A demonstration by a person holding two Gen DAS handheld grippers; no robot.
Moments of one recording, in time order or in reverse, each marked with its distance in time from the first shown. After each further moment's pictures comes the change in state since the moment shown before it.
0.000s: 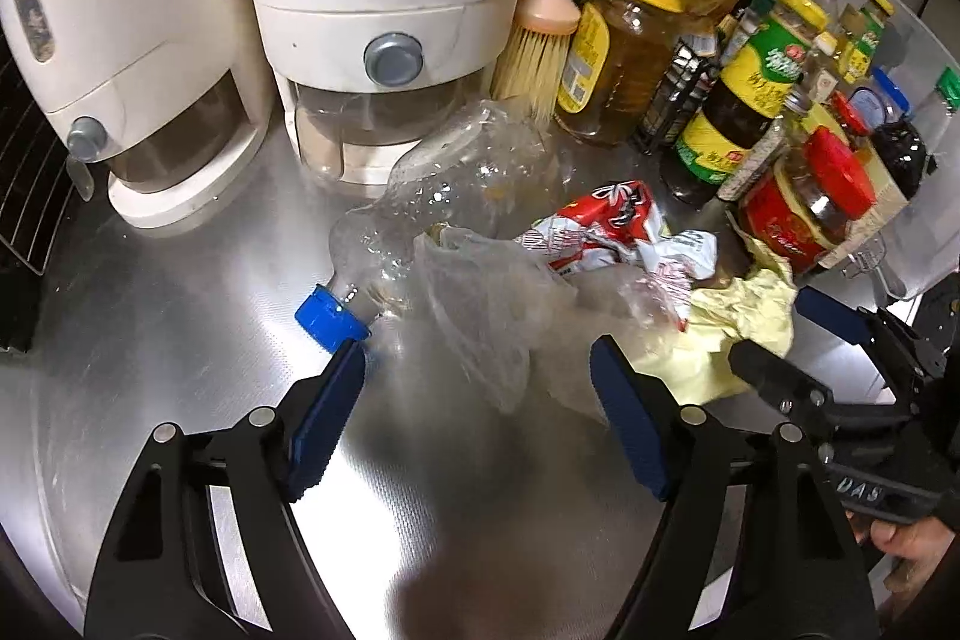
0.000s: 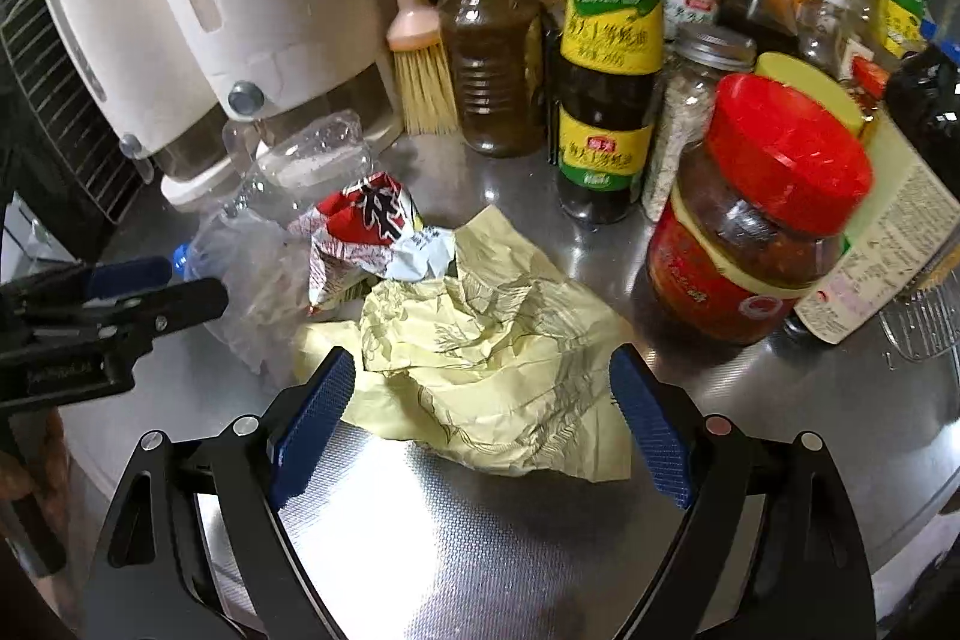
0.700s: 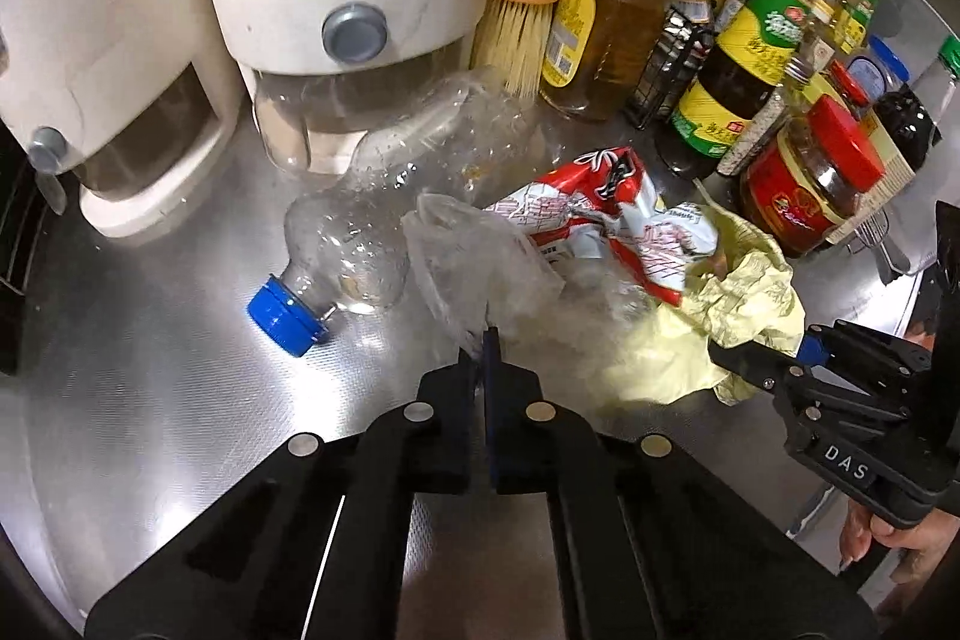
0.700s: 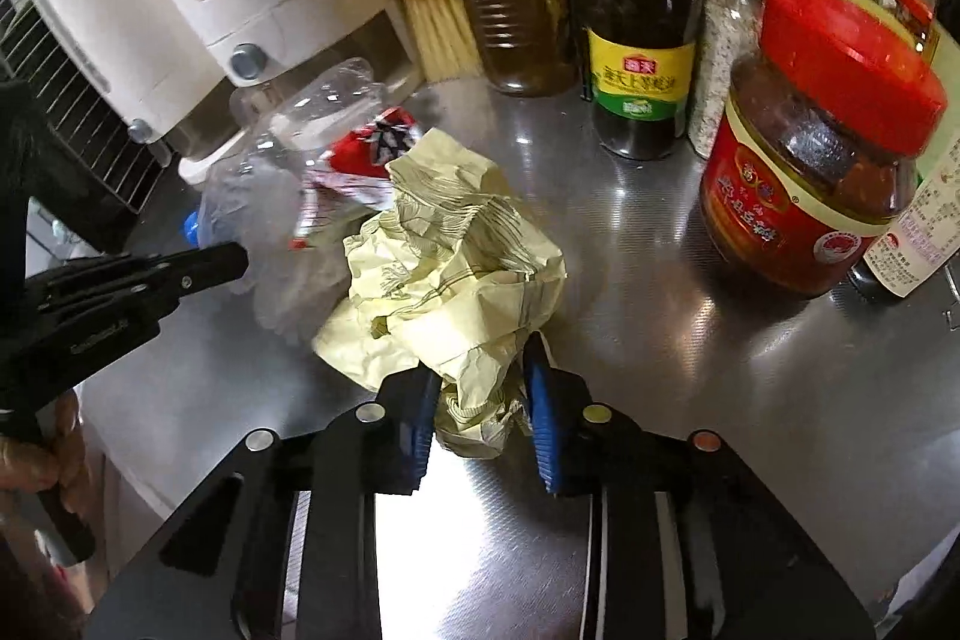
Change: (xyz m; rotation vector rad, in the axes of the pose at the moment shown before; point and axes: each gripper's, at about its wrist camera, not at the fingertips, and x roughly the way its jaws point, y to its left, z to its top) left arm 0.011 -0.004 0.002 0.052 0.023 -0.025; right arm 0.017 -0.001 -0.012 0.044 0.082 0.108
